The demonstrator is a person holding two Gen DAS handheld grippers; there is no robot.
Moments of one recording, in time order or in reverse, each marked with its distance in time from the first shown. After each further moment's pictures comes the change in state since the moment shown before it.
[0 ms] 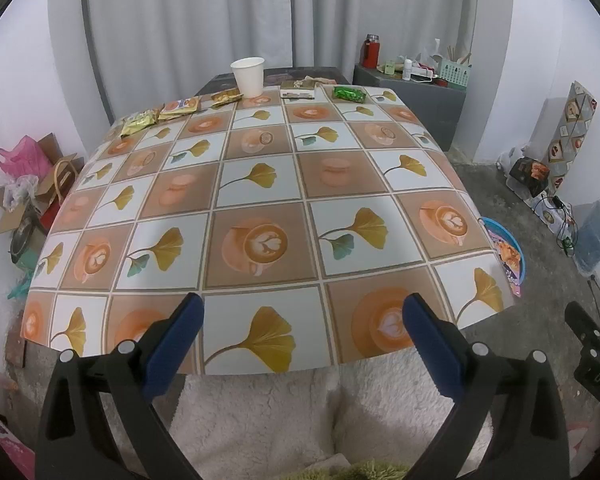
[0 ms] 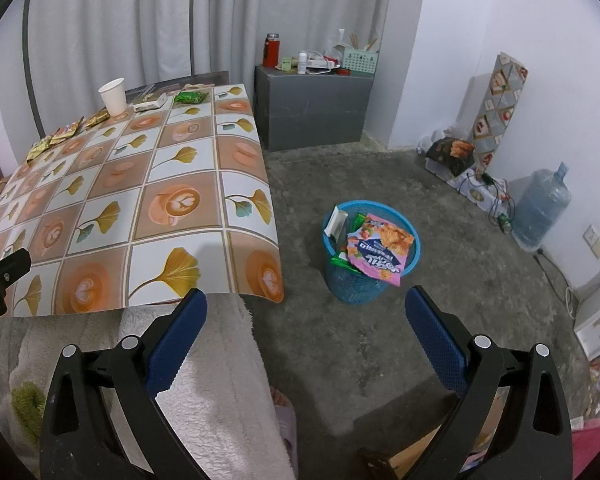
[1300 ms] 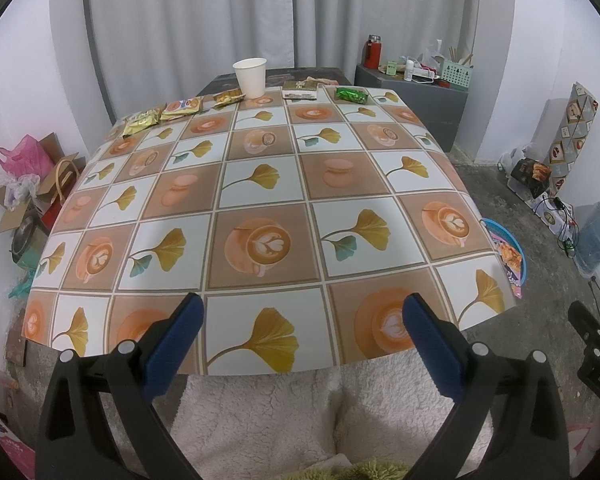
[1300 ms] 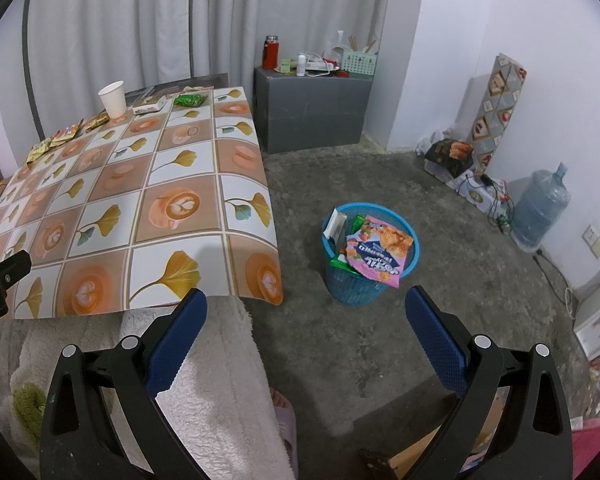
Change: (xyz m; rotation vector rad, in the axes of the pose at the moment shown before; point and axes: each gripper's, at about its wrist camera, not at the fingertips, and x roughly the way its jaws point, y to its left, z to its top) left arm 0.001 0.002 0.000 0.005 -0.002 -0.004; right arm 0.000 -0.003 0.000 -0.003 -0.001 0.004
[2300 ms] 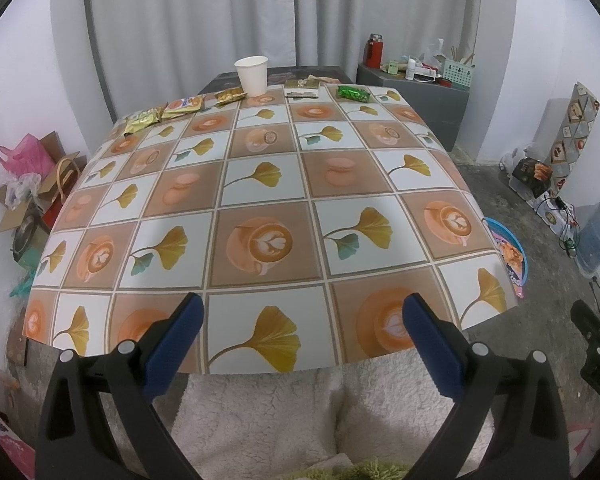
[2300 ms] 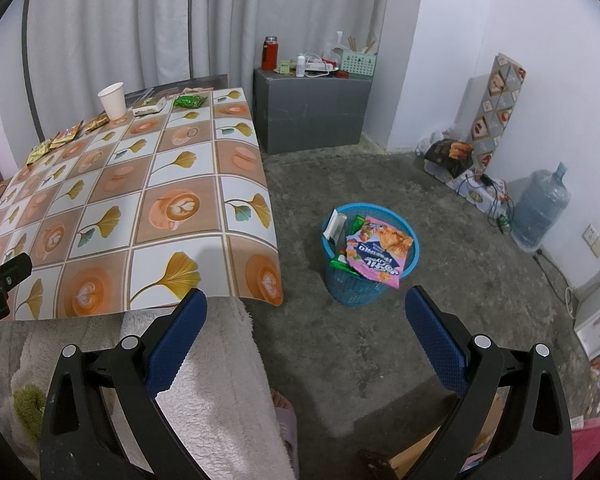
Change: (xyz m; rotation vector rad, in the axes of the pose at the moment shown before) left arm 0.001 0.002 0.000 0.004 -0.001 -0.001; right arm 0.000 0.000 -0.001 0.000 0.000 0.001
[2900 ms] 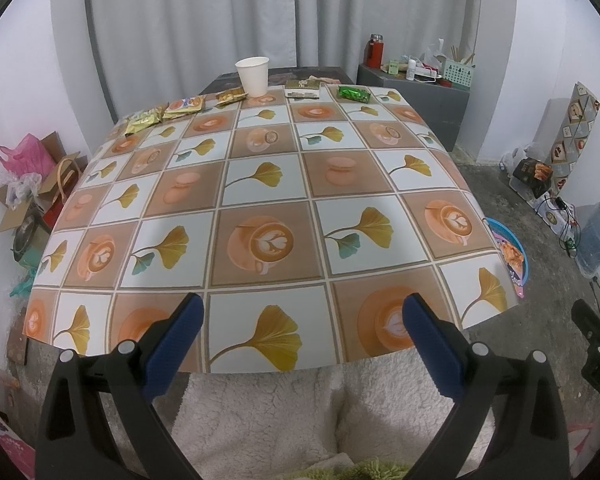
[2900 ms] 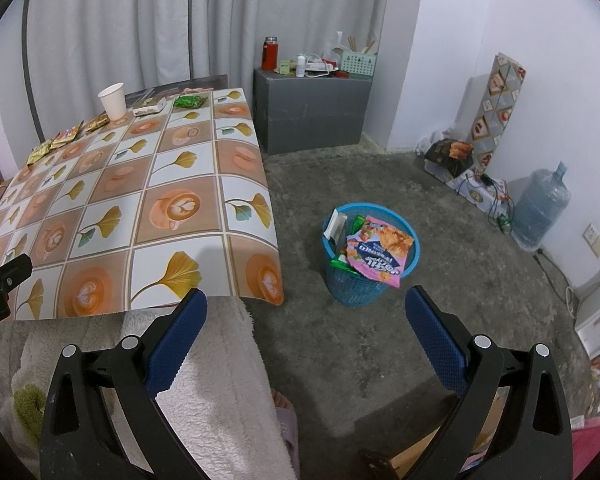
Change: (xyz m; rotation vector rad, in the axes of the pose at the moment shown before) left arm 0.000 0.000 0.001 0.003 -0.004 0.001; right arm 0.000 0.000 0.000 0.002 -0.001 0.000
